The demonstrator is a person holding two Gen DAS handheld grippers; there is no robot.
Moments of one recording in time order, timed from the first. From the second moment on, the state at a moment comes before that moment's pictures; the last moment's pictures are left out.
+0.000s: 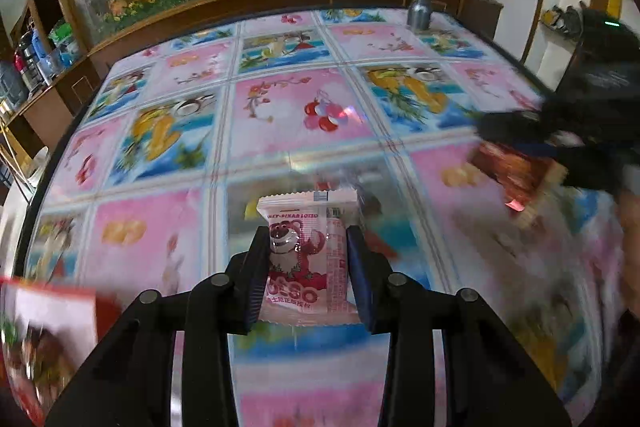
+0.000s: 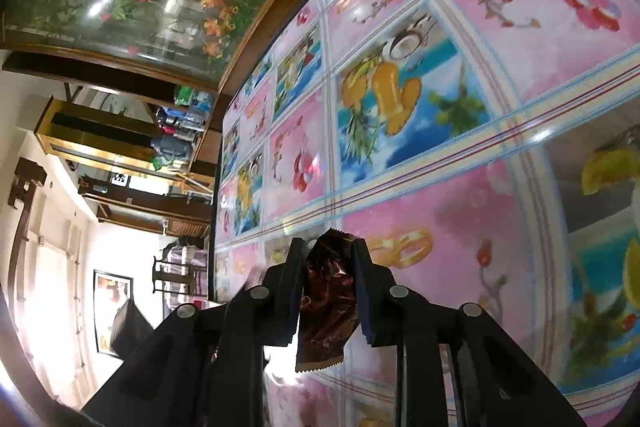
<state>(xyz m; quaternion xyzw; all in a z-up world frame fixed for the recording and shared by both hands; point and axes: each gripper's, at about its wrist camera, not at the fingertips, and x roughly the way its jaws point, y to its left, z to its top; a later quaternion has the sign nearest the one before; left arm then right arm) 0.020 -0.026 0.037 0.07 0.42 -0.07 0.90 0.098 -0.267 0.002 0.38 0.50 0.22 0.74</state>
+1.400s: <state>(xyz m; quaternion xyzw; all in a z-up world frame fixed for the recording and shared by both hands) -0.153 0.237 0.055 -0.01 0.35 0.19 0.92 -0.028 0.106 0.017 0.25 0.45 0.51 0.69</state>
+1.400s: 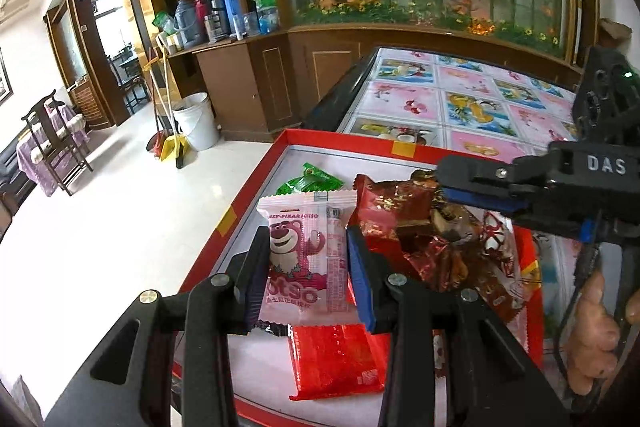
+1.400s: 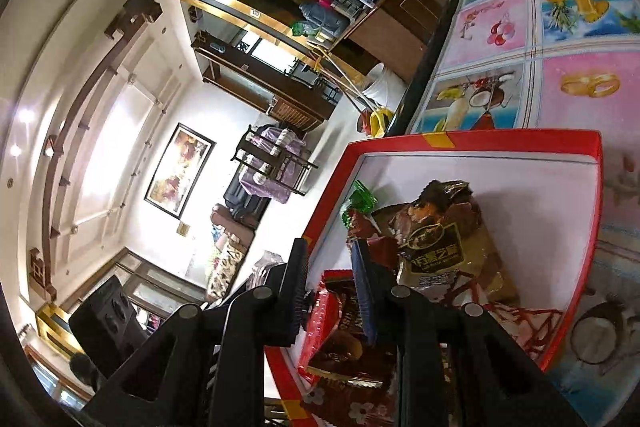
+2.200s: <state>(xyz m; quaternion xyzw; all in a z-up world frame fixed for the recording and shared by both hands) -0.194 0.226 0.075 0.00 0.33 0.23 0.92 -0.103 0.073 0.065 0.11 0.31 0.44 0.84</state>
